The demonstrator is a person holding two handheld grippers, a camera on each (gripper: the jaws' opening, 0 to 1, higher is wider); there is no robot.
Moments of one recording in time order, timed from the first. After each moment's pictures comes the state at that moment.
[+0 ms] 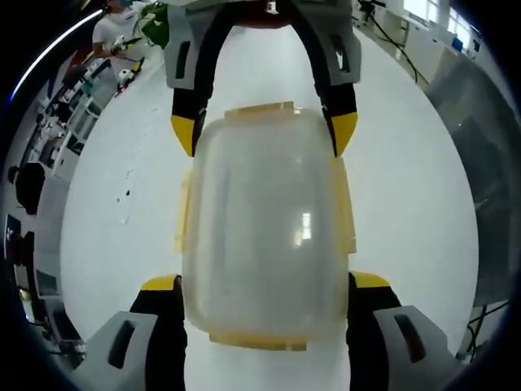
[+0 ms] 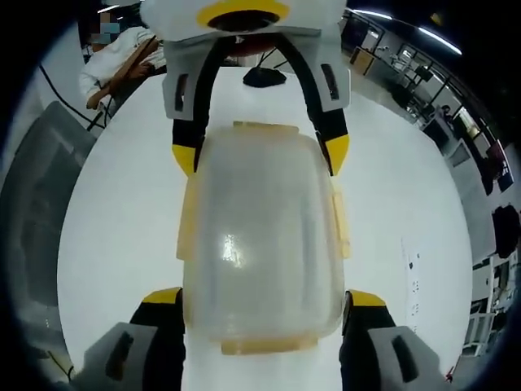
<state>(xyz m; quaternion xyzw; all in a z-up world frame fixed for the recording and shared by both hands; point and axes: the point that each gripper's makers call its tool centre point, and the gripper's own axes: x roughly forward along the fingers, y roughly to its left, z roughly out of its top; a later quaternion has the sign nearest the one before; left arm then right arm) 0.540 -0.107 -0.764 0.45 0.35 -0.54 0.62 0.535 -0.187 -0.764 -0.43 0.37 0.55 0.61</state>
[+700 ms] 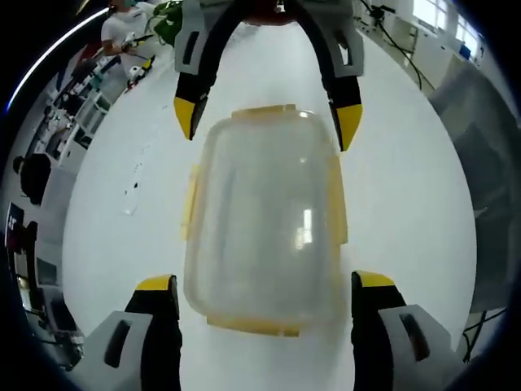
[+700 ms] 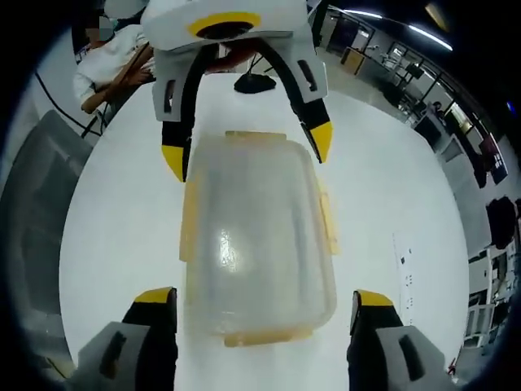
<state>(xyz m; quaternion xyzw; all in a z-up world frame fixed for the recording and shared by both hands) 0.536 -0.098 -0.755 0.44 0.35 -0.53 0.64 0.536 -0.191 -0.752 -0.43 0.36 0.54 0.63</state>
